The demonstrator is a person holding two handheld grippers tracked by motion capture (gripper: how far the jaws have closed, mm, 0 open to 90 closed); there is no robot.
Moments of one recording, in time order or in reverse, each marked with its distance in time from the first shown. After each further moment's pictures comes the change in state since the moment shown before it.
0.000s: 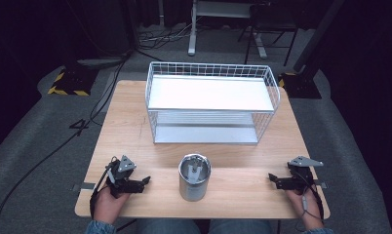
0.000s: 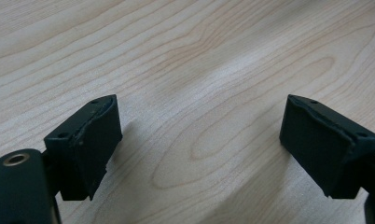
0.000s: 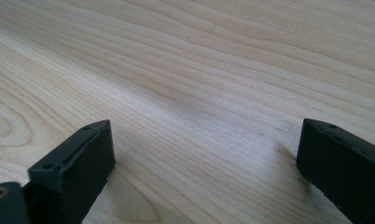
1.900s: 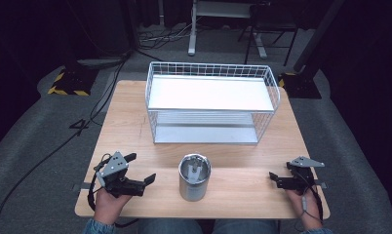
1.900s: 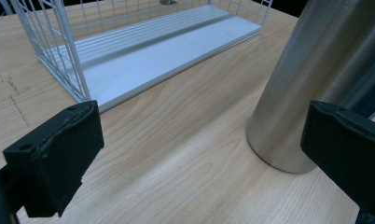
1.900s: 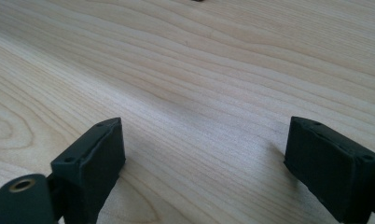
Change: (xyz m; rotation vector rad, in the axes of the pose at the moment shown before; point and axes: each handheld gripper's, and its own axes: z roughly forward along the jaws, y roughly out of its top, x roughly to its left) left arm -0.027 0.032 -0.062 -0.339 -0.167 0.014; right arm 0.000 -0.001 -0.002 -0.021 -0.006 0.002
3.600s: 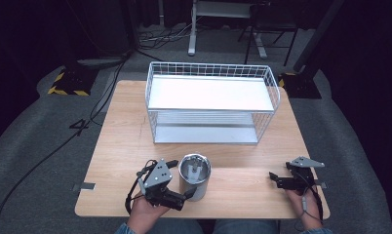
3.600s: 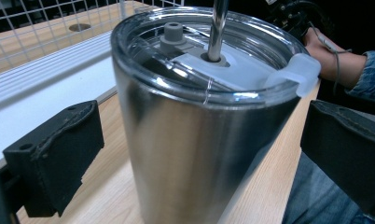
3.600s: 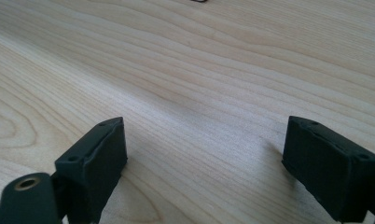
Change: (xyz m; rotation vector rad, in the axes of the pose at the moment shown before) left arm -0.088 0.032 0.054 -0.016 -0.178 0.118; right arm 0.000 0.000 0.000 -0.003 0.006 -0.007
